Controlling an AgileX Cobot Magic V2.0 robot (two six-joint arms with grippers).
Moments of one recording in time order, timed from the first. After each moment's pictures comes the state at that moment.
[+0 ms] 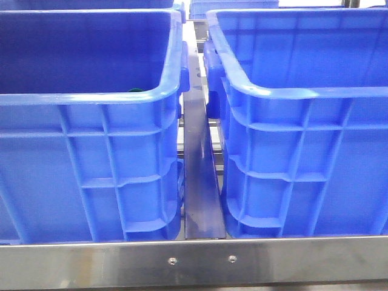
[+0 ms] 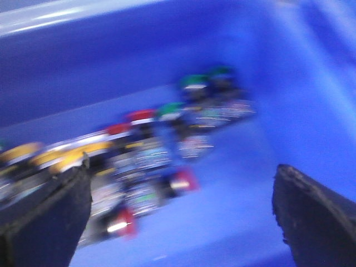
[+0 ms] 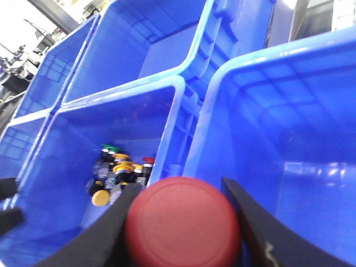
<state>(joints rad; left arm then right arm) -0.50 1.10 -1.07 0.32 0.69 -0.45 -0.02 1.23 -0.94 1.39 0.70 -0.91</state>
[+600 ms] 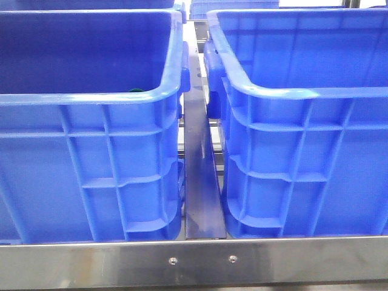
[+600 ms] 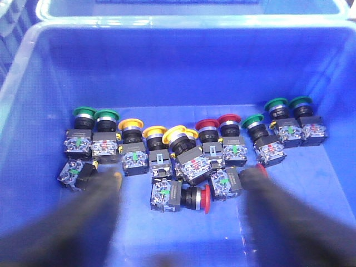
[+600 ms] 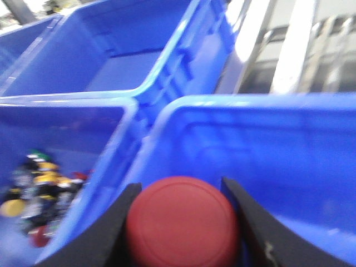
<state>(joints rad) -0.28 0.61 -0.74 0.33 0.62 -0.46 0.00 1.23 -0.94 1.39 0.53 -1.17</state>
